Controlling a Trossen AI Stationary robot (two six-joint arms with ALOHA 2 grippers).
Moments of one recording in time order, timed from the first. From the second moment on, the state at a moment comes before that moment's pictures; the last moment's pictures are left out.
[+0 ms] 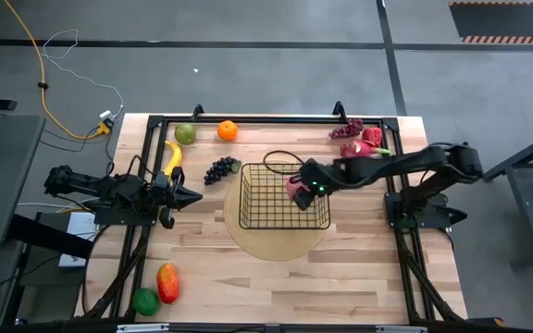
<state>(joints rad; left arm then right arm) -0.11 0.02 0.03 0.00 -0.22 -0.26 -0.04 1.49 1.01 -0.55 0.12 0.76</state>
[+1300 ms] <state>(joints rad) -0.11 0.01 0.03 0.00 -0.22 -0.26 -0.08 1.56 1.16 -0.52 0.13 0.69</state>
